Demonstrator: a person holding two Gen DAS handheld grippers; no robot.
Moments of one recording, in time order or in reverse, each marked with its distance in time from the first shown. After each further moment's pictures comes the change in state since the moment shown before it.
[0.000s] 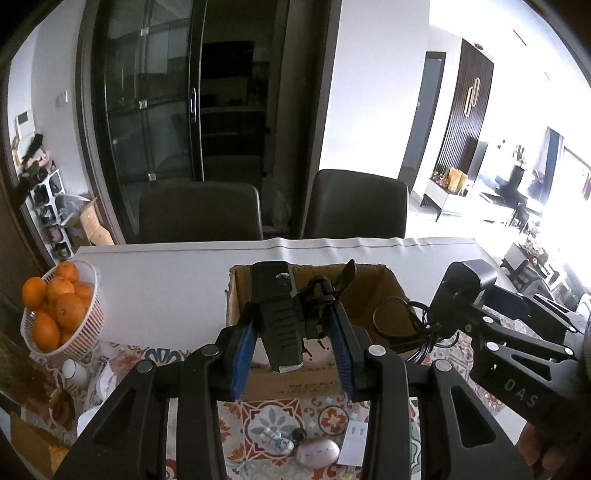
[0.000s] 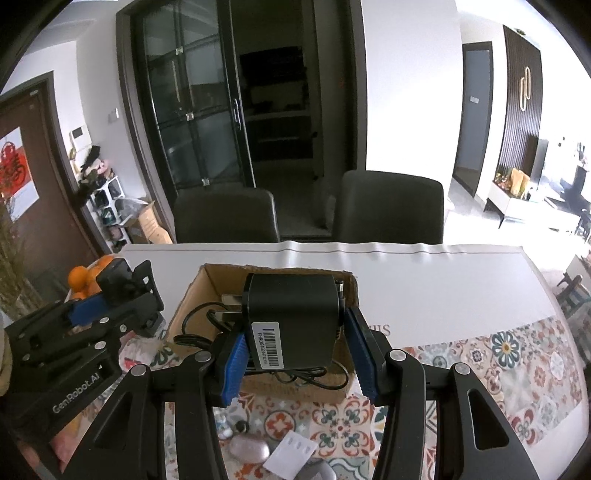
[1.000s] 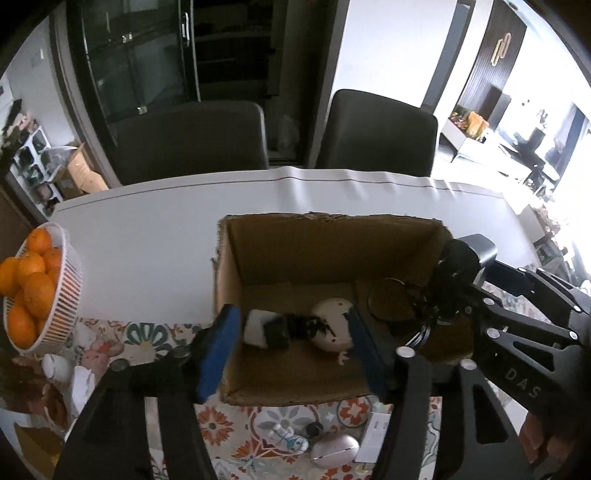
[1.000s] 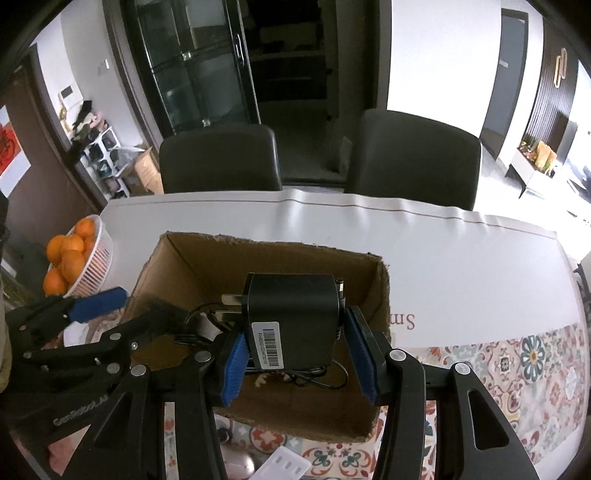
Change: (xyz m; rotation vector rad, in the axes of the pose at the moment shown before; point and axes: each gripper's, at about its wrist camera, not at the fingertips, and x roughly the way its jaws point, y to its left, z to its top) left arm 0.104 0.014 0.007 -0.012 0.314 0.034; right arm 0.123 -0.009 0.024 -0.036 0.252 0.040
